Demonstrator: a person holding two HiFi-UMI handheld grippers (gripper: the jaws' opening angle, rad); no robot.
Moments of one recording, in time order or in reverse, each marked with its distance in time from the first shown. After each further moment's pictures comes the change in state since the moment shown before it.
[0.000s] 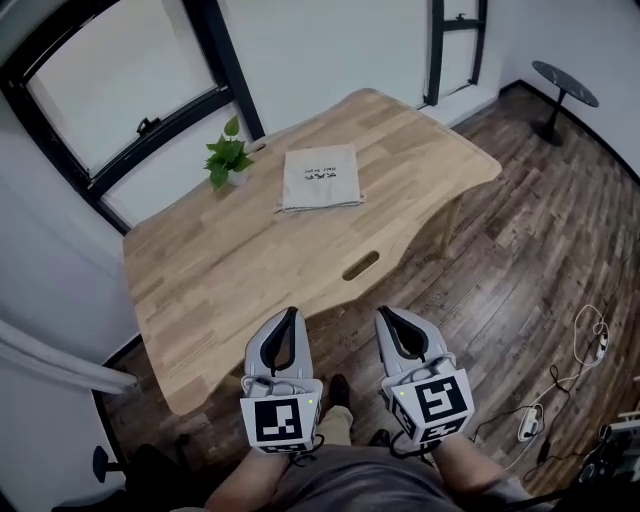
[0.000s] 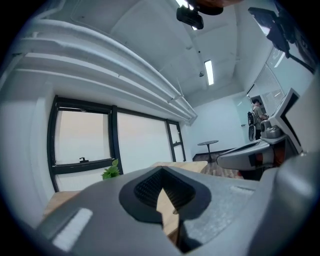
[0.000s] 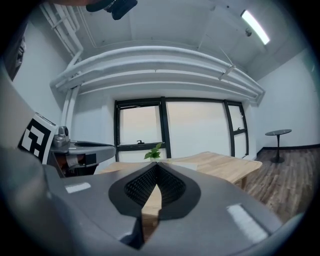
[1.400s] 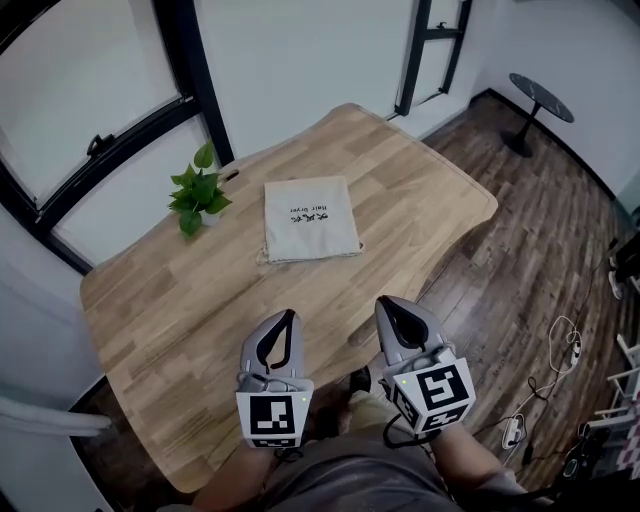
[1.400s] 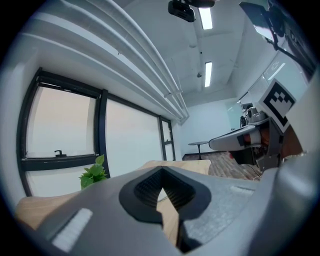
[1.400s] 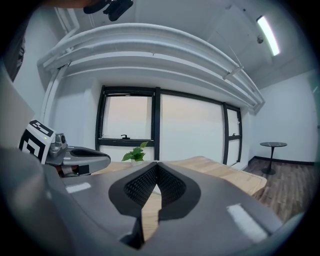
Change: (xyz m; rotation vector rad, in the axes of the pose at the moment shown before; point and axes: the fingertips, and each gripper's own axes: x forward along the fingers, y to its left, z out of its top) left arm 0.178 0.097 -0.039 -0.027 0.014 -0.177; right arm 0.186 -0.058 0.040 -0.079 0.048 -0.123
